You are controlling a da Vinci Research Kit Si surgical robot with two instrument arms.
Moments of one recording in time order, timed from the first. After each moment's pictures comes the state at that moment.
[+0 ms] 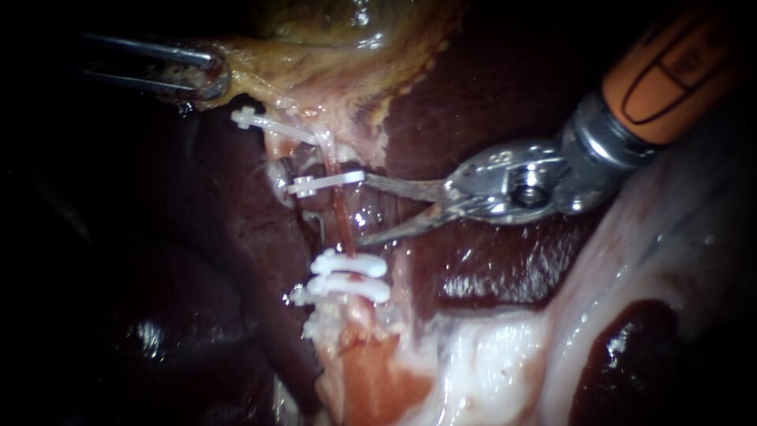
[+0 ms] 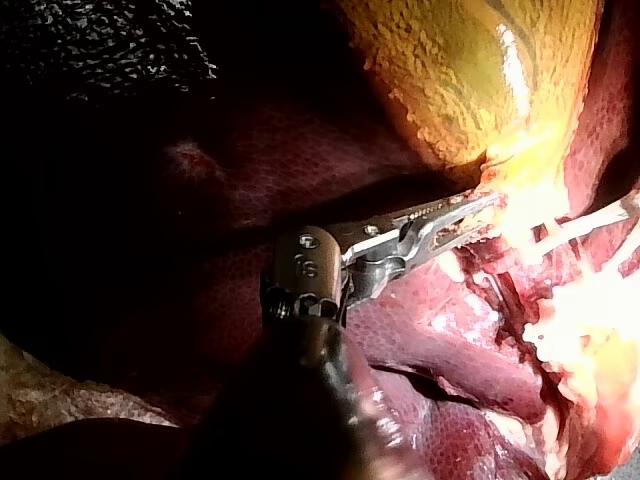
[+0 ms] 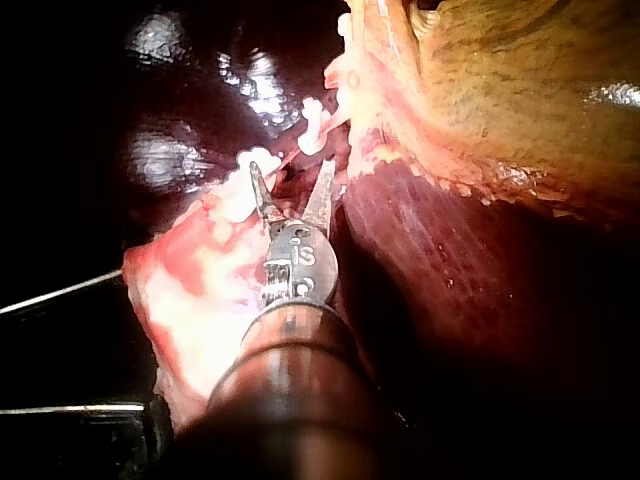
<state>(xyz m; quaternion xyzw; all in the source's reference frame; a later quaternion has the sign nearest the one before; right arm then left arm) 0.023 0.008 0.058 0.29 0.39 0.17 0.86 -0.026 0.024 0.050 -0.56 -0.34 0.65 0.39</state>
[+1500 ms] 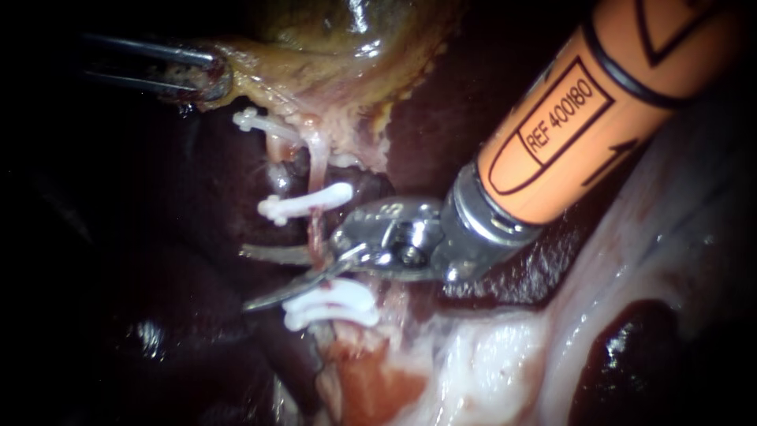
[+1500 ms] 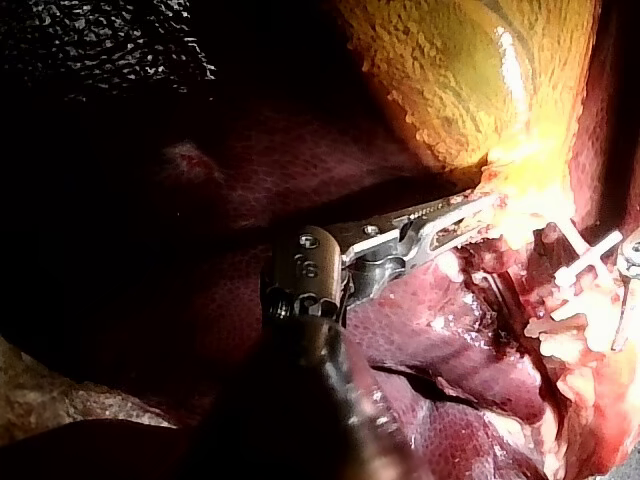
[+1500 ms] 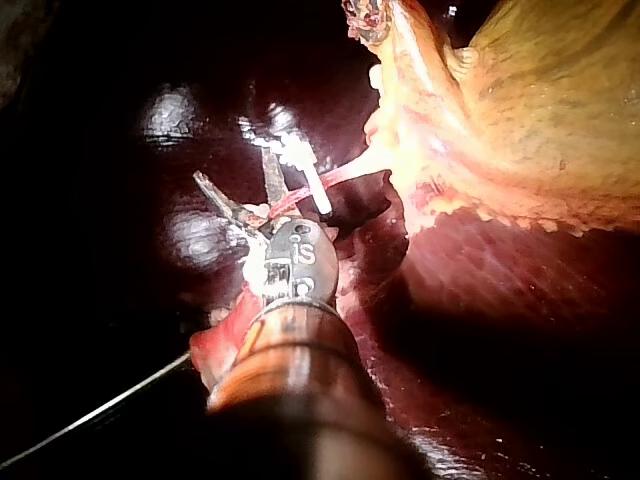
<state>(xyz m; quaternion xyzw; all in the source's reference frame) 0.031 0.004 0.055 0.45 0.48 0.18 0.74 -0.027 0.024 0.050 -0.56 -0.34 0.65 0.39</state>
